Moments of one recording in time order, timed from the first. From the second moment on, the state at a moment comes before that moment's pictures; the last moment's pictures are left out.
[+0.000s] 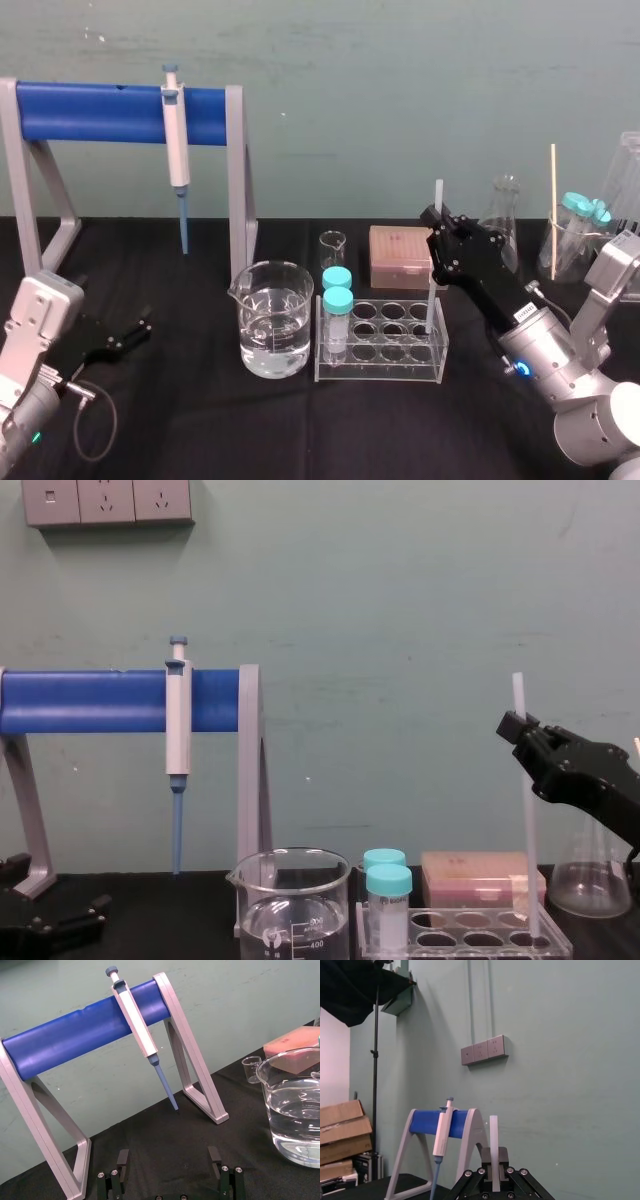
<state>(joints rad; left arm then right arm) -0.20 0.60 0.45 -1.41 -0.25 -0.12 0.03 0.42 0.19 -0.20 -0.99 0.57 -0.56 0.74</state>
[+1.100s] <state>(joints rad) -0.20 0.60 0.45 -1.41 -0.25 -0.12 0.03 0.51 0.16 -0.21 -0.77 0.56 -0.55 0.78</state>
